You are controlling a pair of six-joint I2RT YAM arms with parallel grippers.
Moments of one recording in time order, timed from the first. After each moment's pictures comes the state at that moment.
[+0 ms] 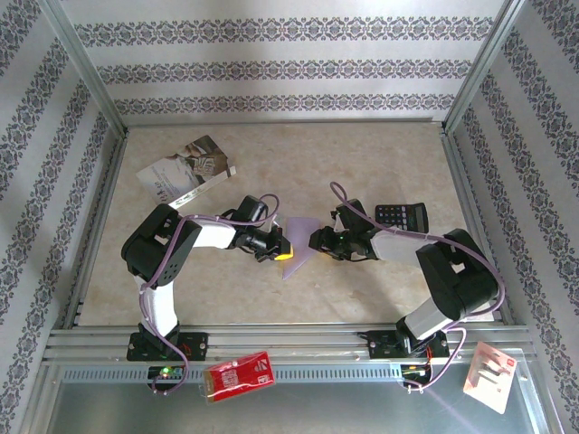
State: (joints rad) left arm -0.53 1.90 0.88 0.02 0.77 -0.84; right arm 0.47 1.57 0.65 -0.06 -0.44 0.81
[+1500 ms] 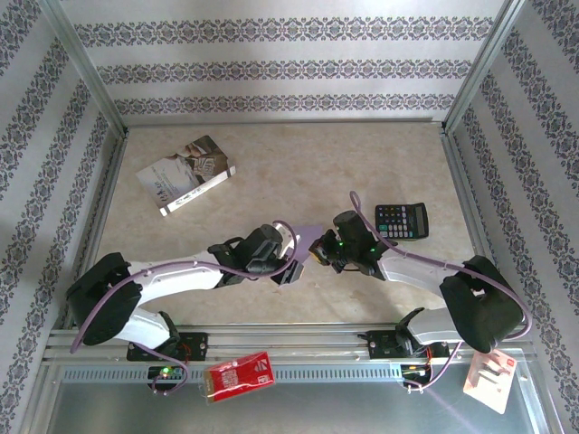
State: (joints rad) left arm -0.92 1.43 0.73 -0.10 0.09 -0.36; right arm 0.61 1.35 0.53 0.01 -0.33 1.40
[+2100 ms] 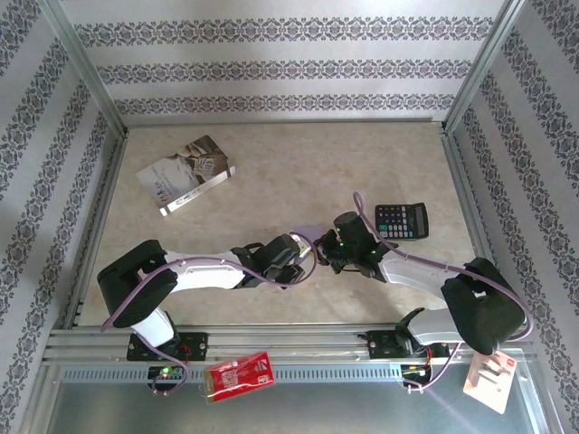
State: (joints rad) left arm -0.98 1.63 0.79 -0.10 -0.12 -0.19; right arm 0.61 1.34 0.51 0.04 -0.32 1.47
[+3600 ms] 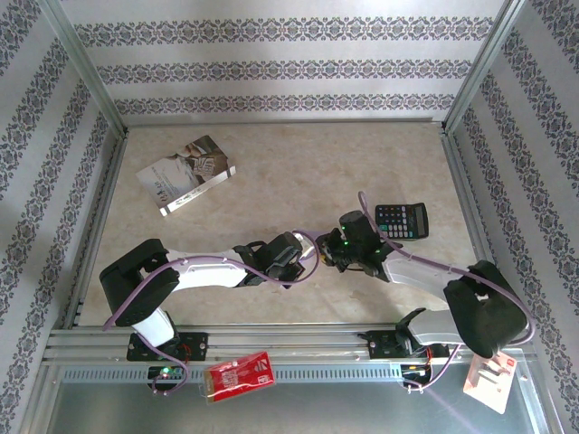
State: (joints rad) left arm -0.98 1.64 0.82 -0.10 -0.06 -0.22; right arm 0.54 1.30 0.50 0.02 -0.33 1.41
